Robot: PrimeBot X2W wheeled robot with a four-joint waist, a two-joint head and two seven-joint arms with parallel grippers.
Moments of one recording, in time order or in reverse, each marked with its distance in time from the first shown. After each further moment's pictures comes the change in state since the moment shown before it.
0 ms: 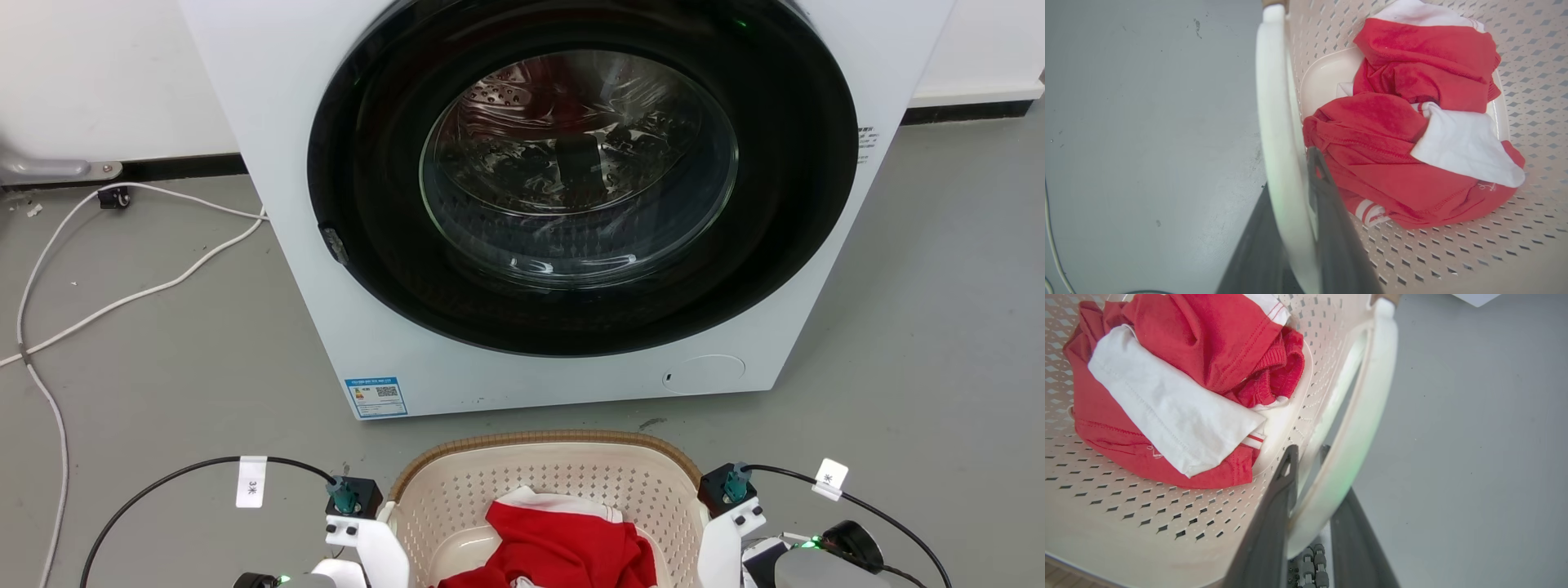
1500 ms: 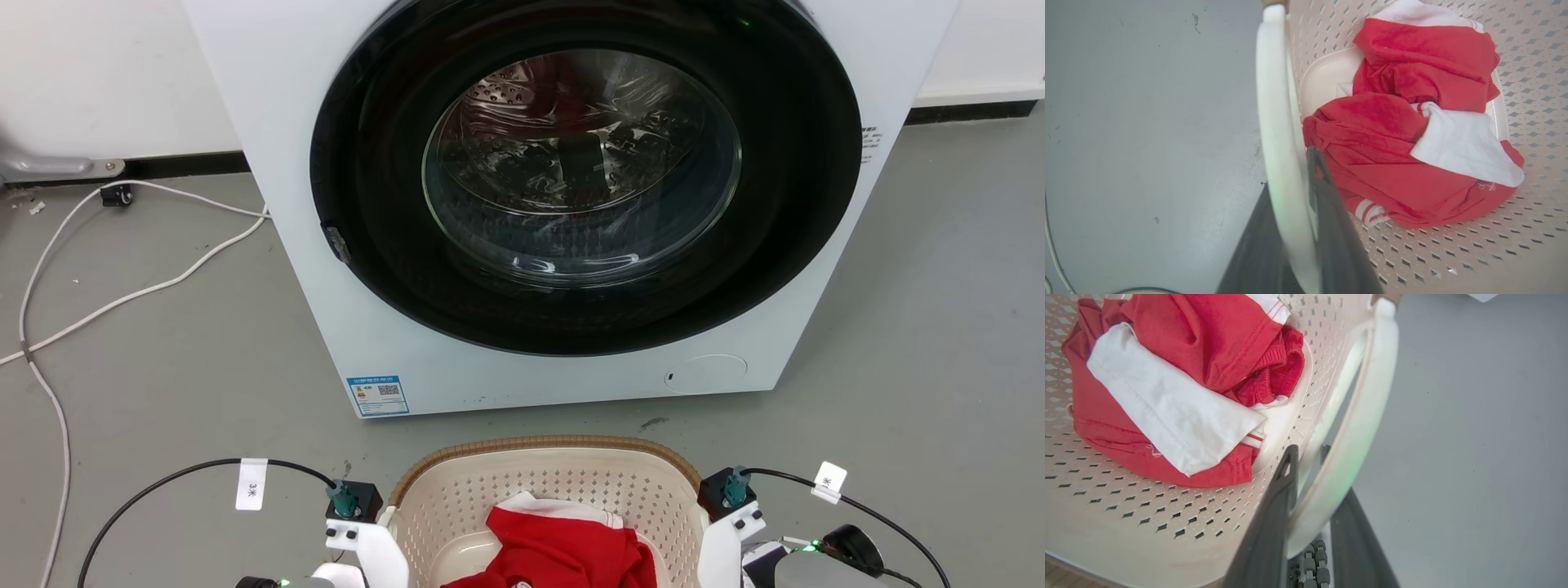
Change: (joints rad) left arm -0.006 0.005 -0.091 0.007 -0.087 0.000 -0.011; right arm 0.006 -0.005 0.005 -0.002 0.003 0.000 0.010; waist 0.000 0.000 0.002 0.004
